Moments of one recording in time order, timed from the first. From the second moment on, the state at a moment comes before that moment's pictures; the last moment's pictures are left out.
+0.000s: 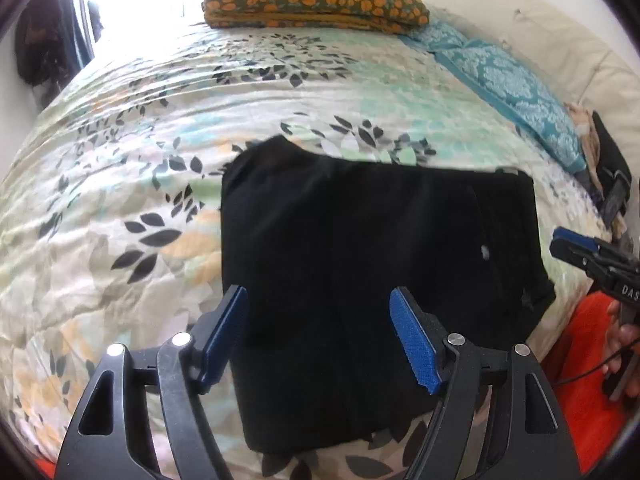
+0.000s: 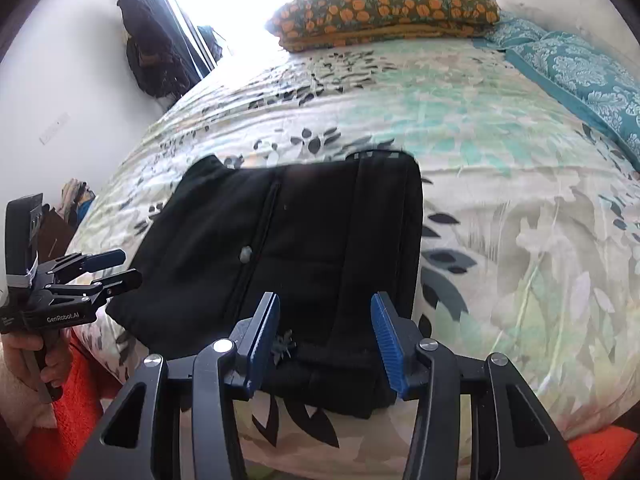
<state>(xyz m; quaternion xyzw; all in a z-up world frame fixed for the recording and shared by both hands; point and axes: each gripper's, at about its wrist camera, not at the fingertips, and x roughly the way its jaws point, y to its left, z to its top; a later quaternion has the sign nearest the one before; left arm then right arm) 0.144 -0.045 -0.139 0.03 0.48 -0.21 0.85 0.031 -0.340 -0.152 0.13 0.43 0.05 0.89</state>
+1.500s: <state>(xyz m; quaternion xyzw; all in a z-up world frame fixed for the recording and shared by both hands) 0.077 -0.062 -0.151 0.11 0.49 -0.15 0.85 -0.032 -0.306 -0.163 0.13 0.44 0.06 0.89</state>
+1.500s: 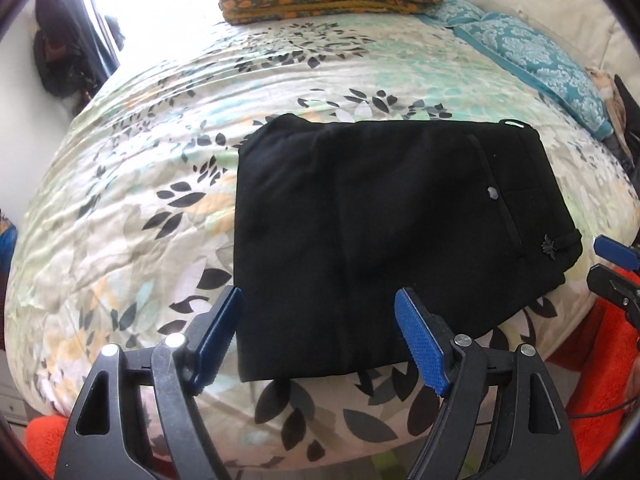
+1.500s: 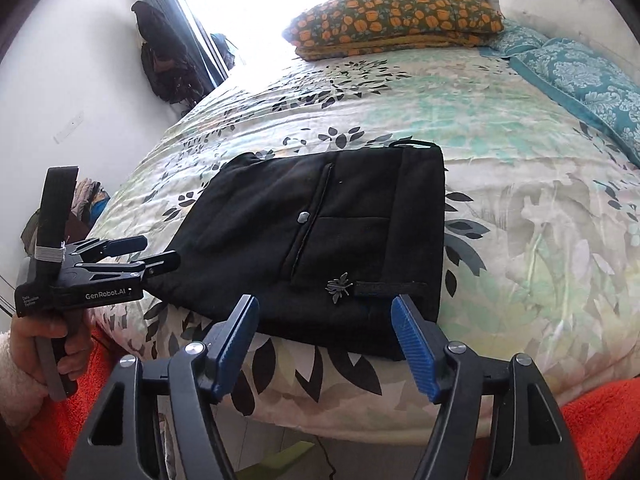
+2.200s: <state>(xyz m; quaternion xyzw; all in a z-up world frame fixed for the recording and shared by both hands) 0.071 -0.040 -0.146 0.08 0.49 -0.14 0.85 -0.038 -0.322 -0.164 0.14 0.43 0.03 0.89</state>
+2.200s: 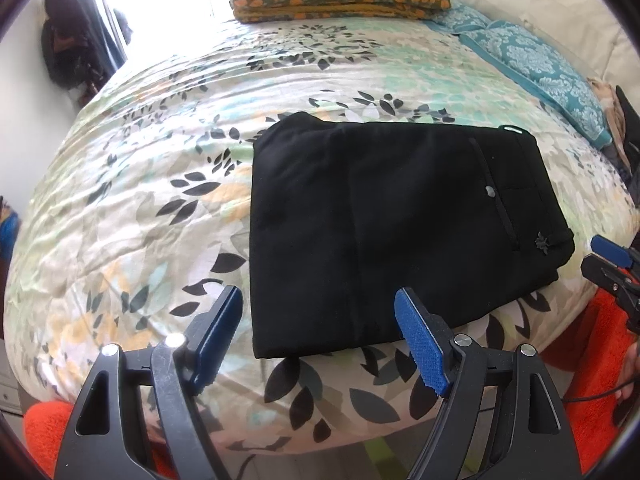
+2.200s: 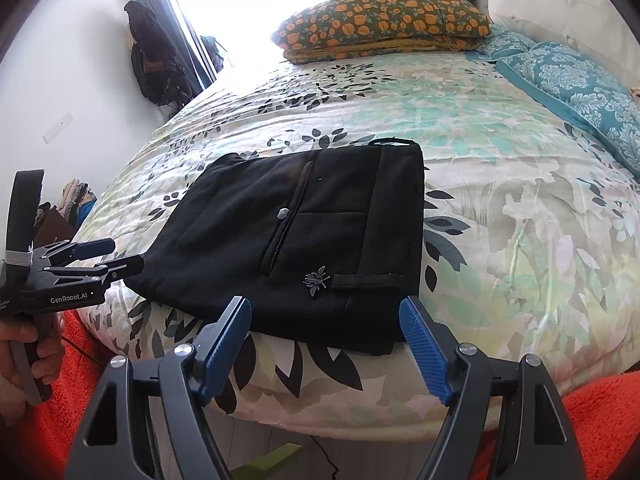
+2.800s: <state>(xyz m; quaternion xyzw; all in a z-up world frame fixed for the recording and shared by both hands) 0.189 0.032 -0.220 -0.16 0.61 -0.20 0.75 0.049 -0.431 -0.244 0.41 0.51 0.12 0.75</state>
